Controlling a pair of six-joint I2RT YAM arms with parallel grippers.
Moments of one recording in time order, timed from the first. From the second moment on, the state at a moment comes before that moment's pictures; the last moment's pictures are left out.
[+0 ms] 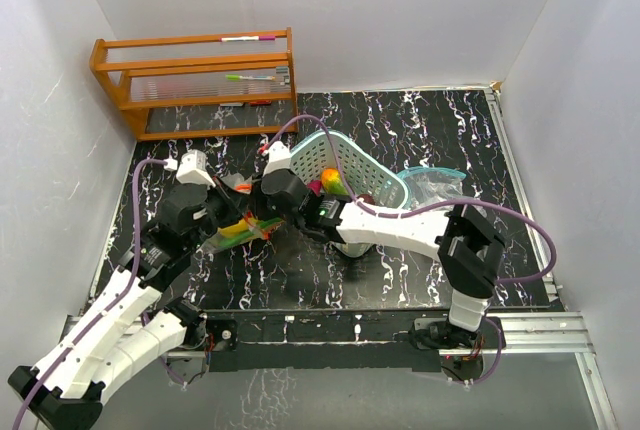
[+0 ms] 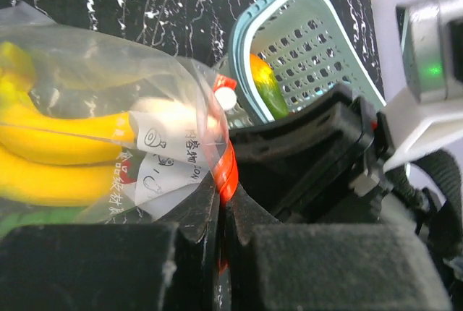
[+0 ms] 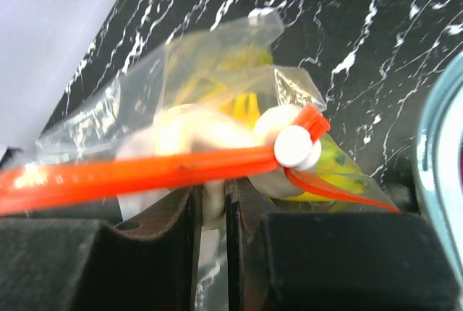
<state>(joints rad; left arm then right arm) -0.57 0.70 0.77 -0.47 -0.22 -0.75 1.10 1.78 1.35 -0.01 0.26 0.57</state>
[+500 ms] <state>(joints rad) -0.58 0.67 0.79 -0.52 -0.21 -0.73 1.07 1.67 1.31 -0.05 0.23 0.50</state>
